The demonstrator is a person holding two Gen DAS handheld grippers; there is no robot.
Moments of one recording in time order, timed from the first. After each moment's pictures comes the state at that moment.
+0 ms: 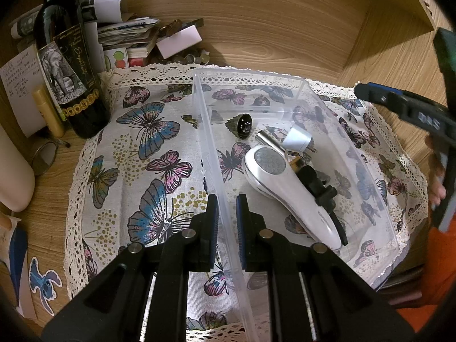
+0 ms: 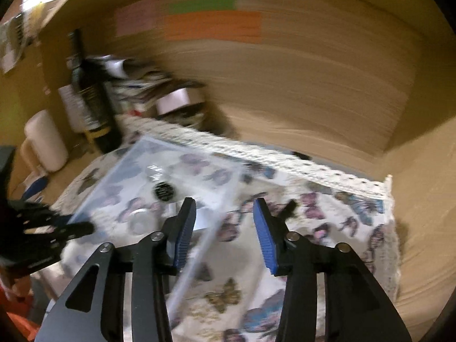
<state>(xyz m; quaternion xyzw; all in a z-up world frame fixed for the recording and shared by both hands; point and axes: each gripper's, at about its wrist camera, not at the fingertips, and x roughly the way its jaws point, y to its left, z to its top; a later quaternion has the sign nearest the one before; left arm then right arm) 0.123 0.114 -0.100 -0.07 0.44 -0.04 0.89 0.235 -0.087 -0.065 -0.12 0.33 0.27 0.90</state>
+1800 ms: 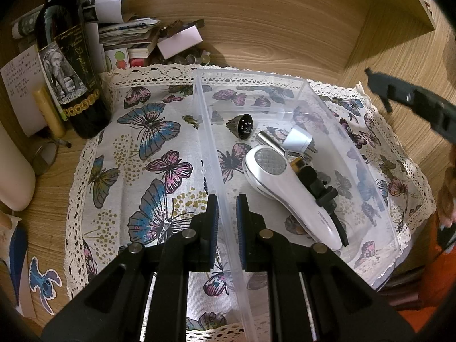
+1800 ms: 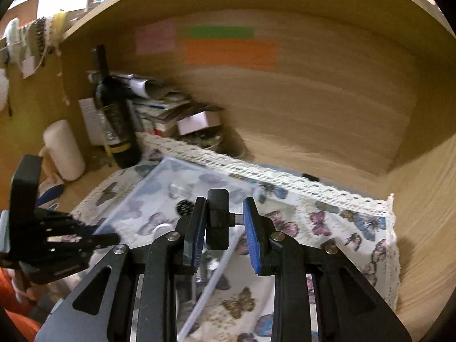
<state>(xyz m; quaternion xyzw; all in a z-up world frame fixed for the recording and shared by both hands) 0.124 0.114 -0.100 -0.07 0.44 -0.04 0.89 0.189 -0.066 -0.041 -0.11 0.29 0.32 0.89</state>
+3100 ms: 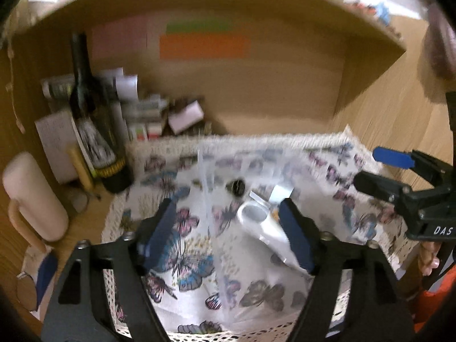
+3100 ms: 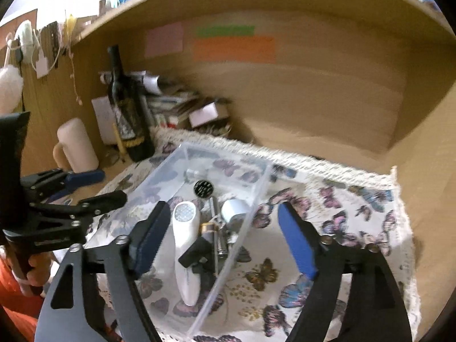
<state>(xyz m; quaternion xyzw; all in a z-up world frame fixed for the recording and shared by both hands) 0.079 0.091 -0.035 -0.02 0.29 0.00 0.96 0.147 -0.097 -0.048 -0.07 0.26 0.31 0.91</state>
